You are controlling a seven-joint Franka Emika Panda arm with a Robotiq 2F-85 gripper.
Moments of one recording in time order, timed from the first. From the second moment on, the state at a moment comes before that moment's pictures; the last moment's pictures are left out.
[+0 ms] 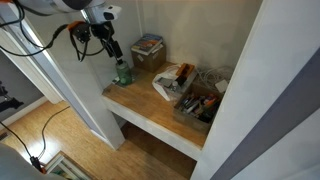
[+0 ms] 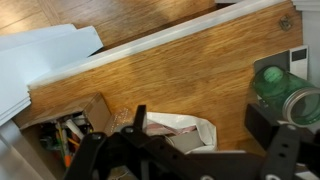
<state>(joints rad) 0.01 -0.28 0.24 -2.22 -0.02 2.02 0.66</state>
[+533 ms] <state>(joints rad) 0.08 -0.19 0.27 -2.20 -0.02 2.07 0.74</state>
